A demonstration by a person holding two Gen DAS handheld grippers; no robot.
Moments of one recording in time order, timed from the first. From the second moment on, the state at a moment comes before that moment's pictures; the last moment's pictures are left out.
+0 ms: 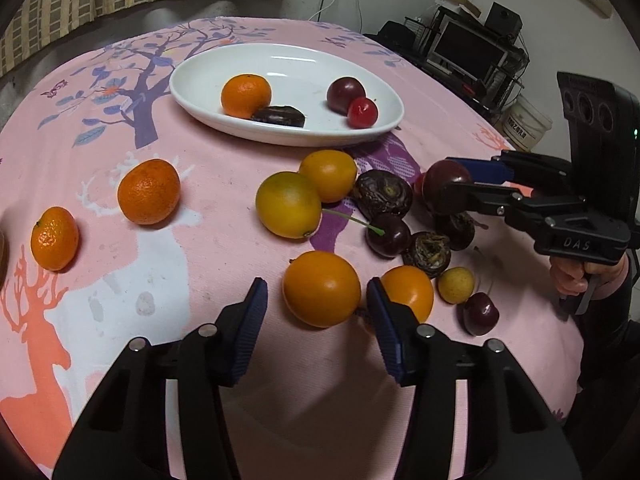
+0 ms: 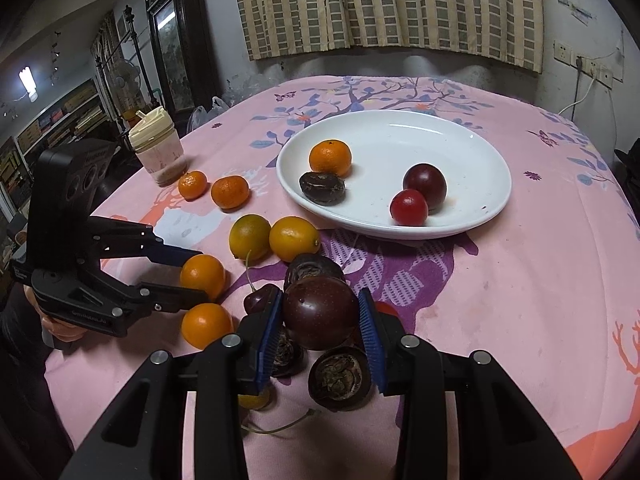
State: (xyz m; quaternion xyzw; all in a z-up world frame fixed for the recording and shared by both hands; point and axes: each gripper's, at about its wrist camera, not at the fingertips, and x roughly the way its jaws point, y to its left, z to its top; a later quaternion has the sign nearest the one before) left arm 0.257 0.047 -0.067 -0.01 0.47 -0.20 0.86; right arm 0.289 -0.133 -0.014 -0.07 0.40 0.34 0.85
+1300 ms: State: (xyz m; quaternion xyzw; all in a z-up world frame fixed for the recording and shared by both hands) left arm 0.285 0.056 -0.019 0.01 0.38 -0.08 0.92; right arm 0.339 -0.152 0.007 0.01 0.36 0.28 0.89
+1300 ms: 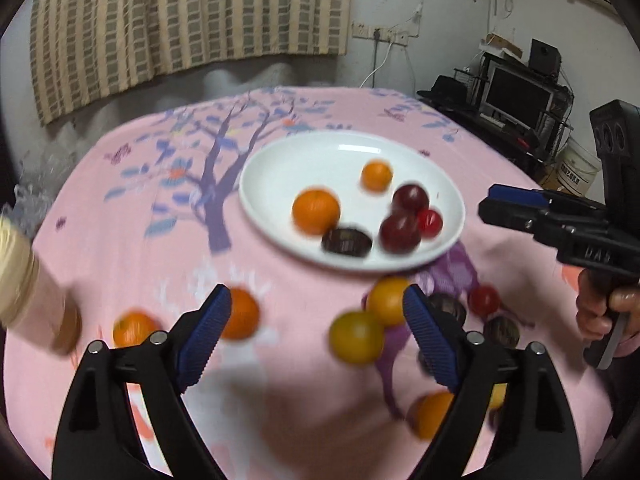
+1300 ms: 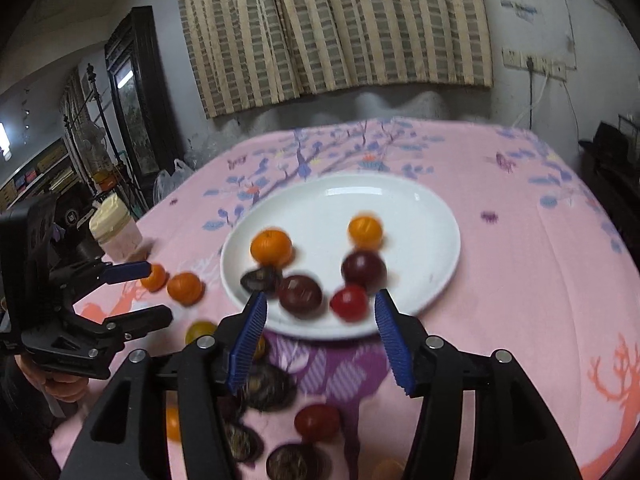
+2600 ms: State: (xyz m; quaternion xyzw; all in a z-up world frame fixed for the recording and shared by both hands) left arm 0.228 0.007 -0.050 0.07 0.42 -0.24 0.87; right arm 0.314 -0.152 -0.033 -0.02 0.45 0.26 0.86
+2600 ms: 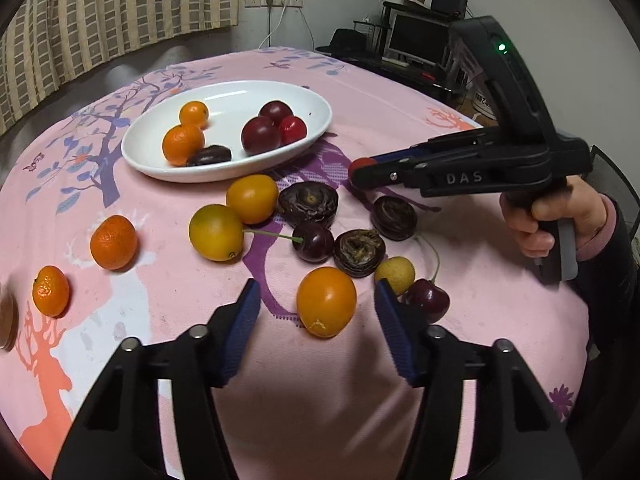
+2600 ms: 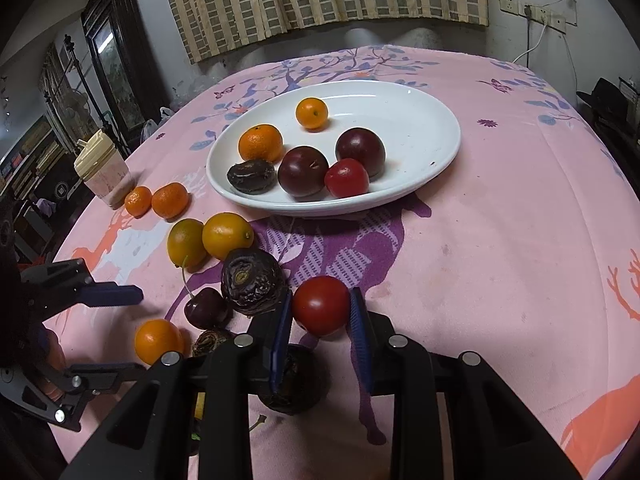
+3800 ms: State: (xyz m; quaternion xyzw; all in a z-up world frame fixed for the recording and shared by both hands) left arm 0.410 0.010 -0.006 0.02 0.41 -0.13 0.90; right arm 0.426 -0.136 0.000 0.04 0.35 0.24 0.90
